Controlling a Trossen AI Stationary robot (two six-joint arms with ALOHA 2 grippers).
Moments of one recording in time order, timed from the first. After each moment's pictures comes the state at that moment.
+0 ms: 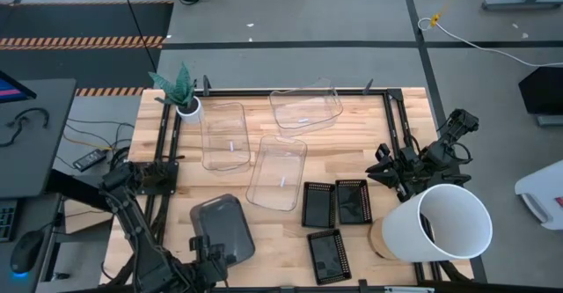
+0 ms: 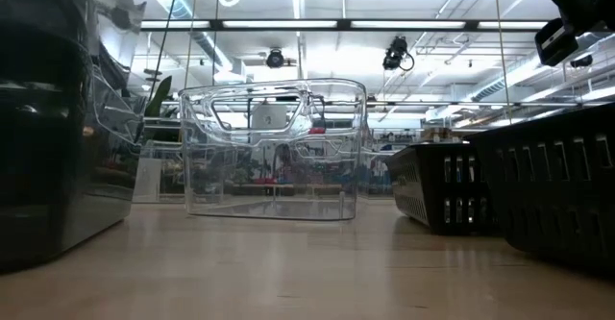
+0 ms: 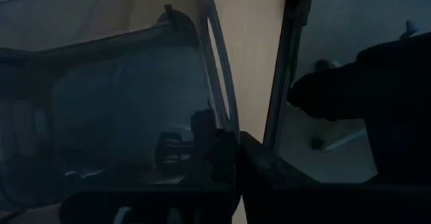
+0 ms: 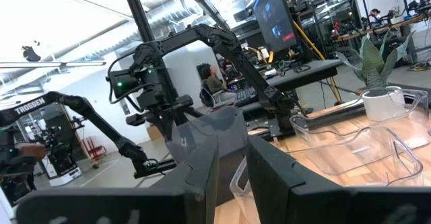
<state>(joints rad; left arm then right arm) -1.00 1.92 1.86 -1.28 -0.37 -1.13 0.72 0.03 0.05 0.25 0.57 0.21</state>
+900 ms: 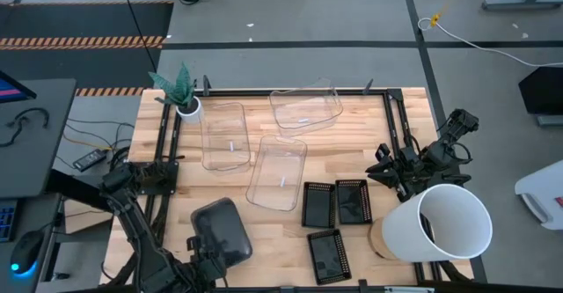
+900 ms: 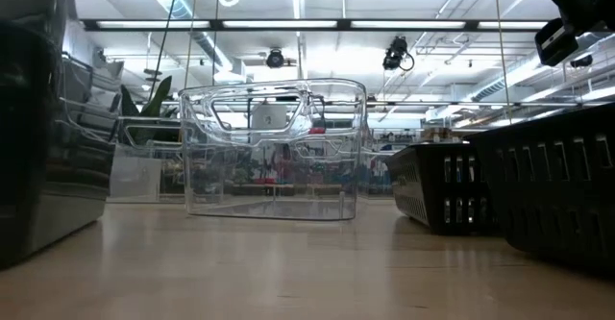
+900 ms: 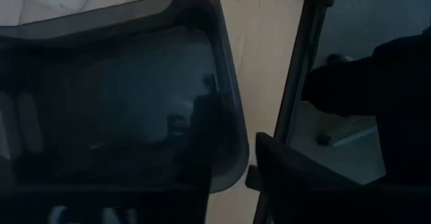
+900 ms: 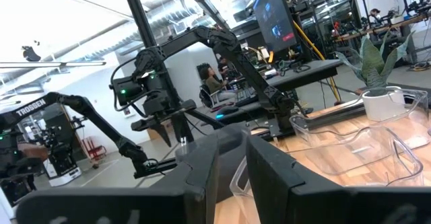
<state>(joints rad) -1.00 1.93 1.81 -1.28 -0.35 -1.20 0.72 0.03 0.05 0.25 0.57 0.21</state>
